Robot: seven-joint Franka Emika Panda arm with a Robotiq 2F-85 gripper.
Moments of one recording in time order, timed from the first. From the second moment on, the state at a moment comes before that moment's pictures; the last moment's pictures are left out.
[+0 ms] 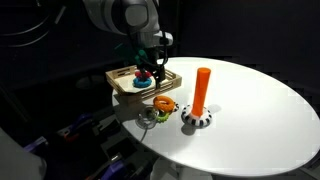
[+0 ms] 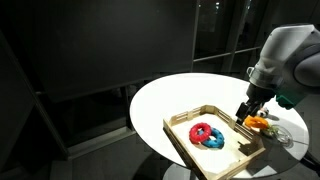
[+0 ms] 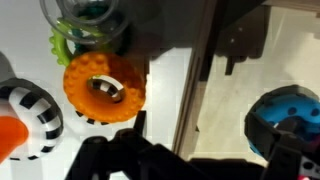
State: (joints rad) arm 0.08 0.15 0.06 -2.57 0.01 2.77 0.12
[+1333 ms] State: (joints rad) arm 0.07 -0.24 0.07 -2.43 0.20 2.13 -0.10
